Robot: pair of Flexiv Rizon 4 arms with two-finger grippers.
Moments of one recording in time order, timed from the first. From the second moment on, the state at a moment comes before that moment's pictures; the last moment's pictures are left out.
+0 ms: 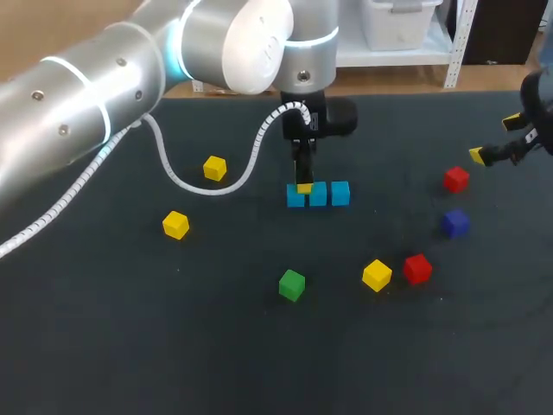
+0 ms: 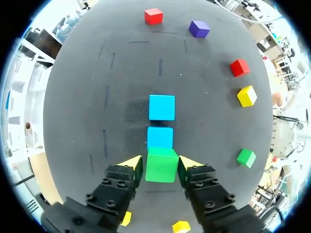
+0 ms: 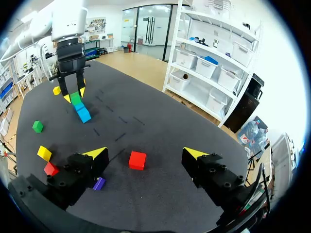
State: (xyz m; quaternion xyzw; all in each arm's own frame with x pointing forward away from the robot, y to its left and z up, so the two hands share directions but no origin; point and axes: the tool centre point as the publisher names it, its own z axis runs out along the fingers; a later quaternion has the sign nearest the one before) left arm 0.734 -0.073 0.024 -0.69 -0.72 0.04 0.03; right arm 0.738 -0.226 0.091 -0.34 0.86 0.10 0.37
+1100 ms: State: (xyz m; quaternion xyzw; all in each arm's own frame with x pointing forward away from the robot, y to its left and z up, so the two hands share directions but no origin) left arm 0.735 -0.074 0.026 -0.69 -0.72 0.04 0.03; right arm 0.738 -0.226 0.091 -0.34 0.86 0.10 0.37
